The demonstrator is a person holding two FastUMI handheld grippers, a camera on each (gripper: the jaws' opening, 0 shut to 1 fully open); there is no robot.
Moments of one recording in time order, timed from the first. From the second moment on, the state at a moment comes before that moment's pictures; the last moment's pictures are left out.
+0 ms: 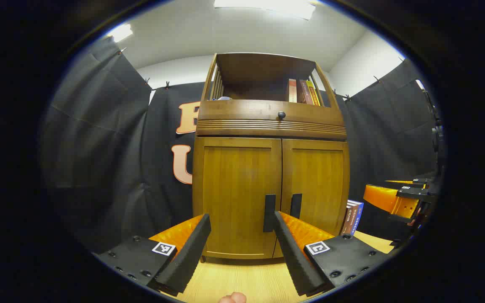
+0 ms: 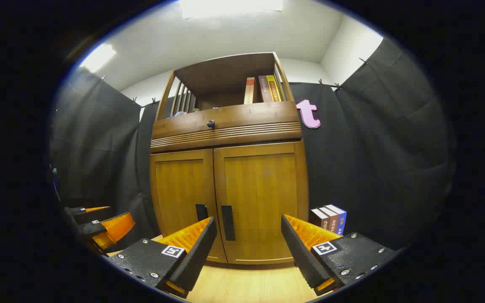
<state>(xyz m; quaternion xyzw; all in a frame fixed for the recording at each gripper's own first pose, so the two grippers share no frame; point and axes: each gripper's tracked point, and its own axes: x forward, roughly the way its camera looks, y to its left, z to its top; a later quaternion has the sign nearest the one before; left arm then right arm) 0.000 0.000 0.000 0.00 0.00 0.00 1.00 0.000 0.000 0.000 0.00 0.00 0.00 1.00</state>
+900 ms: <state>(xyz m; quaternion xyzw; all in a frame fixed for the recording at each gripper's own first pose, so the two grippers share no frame) 0.010 0.016 0.005 0.00 0.00 0.03 1.00 -0.008 -0.020 -0.016 -0.02 0.01 -0.02 1.00</state>
